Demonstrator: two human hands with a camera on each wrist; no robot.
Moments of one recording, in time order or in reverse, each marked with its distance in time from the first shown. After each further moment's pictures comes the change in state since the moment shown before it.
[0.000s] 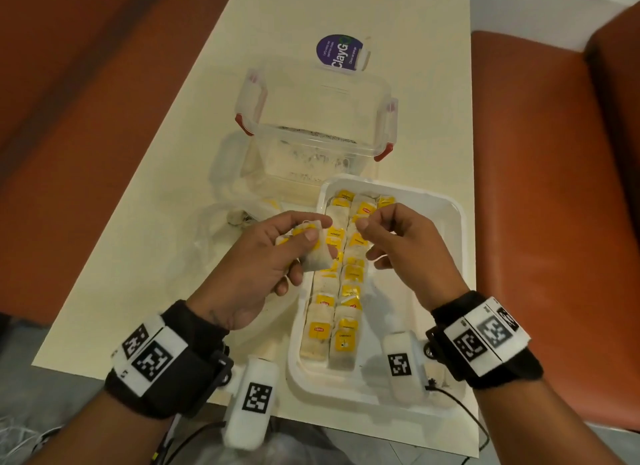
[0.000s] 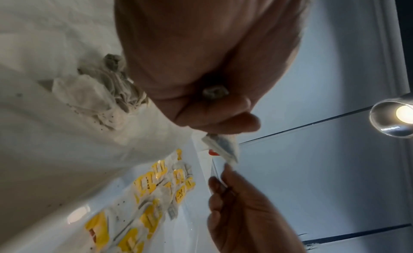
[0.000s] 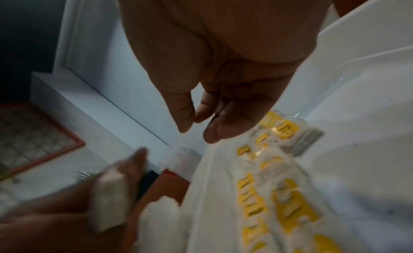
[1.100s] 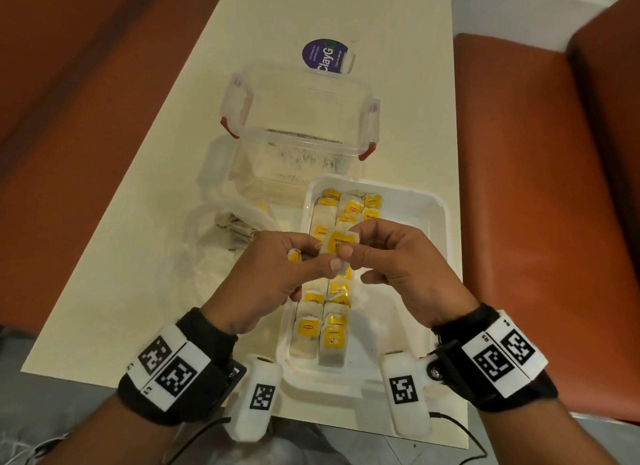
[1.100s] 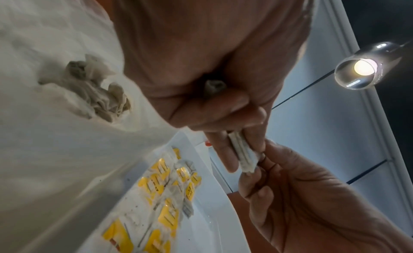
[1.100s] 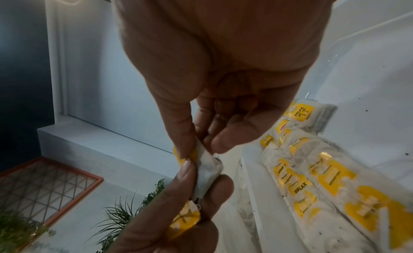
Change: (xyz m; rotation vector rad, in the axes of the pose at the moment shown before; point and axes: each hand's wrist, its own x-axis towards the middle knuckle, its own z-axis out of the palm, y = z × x) left_hand -0.003 -0.003 0.023 0.229 -0.006 0.046; right_hand -0.029 -0.009 -0.011 0.185 -0.213 0.061
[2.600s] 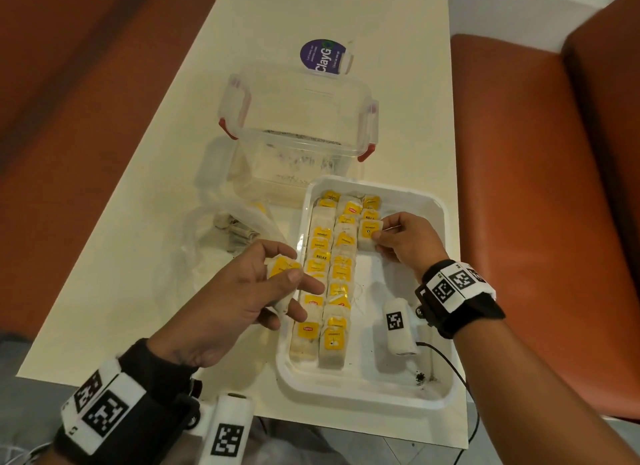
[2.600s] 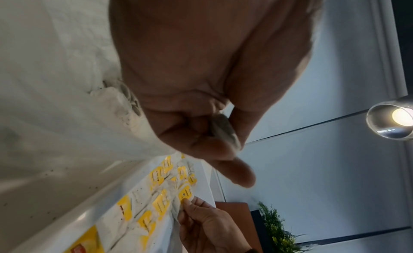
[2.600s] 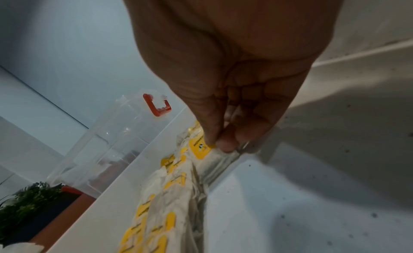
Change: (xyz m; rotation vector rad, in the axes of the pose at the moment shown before) left_hand -0.031 -0.002 -0.021 -0.200 -0.098 -0.172; right_hand 0.078 0.056 -0.048 -0.227 0.358 0.182
